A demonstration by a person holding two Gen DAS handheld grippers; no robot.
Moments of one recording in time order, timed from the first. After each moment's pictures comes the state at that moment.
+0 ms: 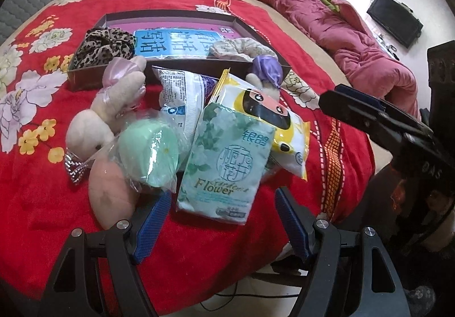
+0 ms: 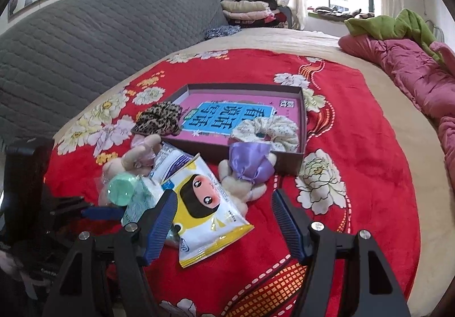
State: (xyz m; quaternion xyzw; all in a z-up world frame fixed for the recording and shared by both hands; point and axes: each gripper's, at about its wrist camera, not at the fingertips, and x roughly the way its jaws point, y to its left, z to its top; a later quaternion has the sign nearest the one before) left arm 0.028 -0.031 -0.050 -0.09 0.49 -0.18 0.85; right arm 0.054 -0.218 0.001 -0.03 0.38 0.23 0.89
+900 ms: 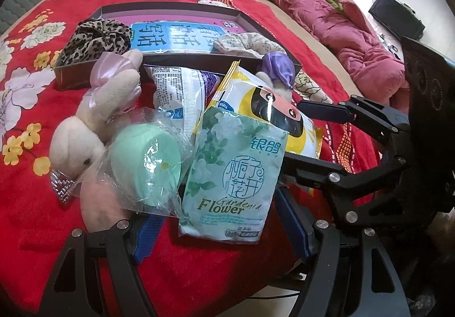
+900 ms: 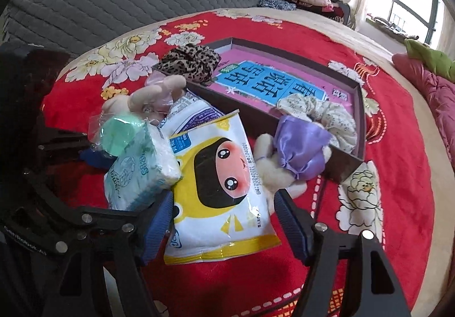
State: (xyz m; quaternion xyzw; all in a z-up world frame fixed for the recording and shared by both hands) left arm 0.053 -0.034 -0.067 -0.09 0.50 -0.18 0.84; right arm 0.077 -0.171 -0.048 -0.16 0.42 0.31 0.83
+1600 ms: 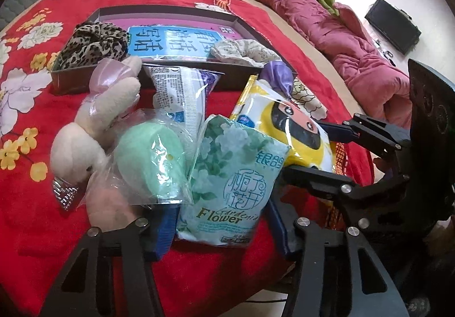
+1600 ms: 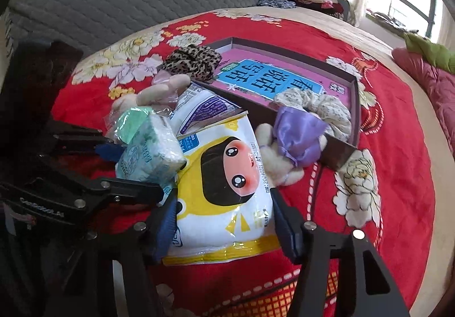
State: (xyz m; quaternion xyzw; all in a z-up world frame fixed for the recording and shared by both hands) left arm 0.057 -0.030 -0.064 -0.11 0.49 -0.20 0.84; right arm 0.065 -0.190 -0.038 -0.14 0.43 0.32 0.83
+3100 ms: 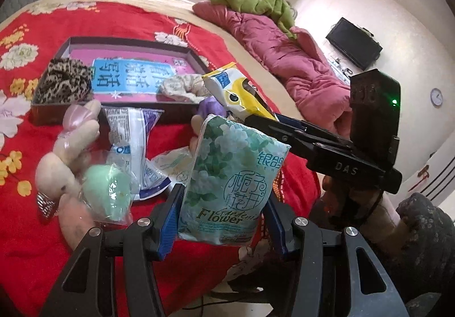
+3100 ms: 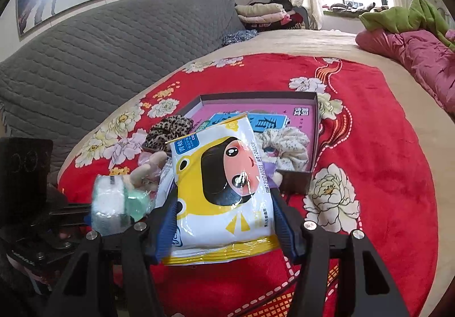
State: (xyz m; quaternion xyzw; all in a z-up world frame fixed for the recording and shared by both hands) left arm 0.031 -0.025 -0.017 -0.16 0.42 -0.29 0.85; right arm 0.086 -0.240 0.001 0.02 0.37 0.29 0.88
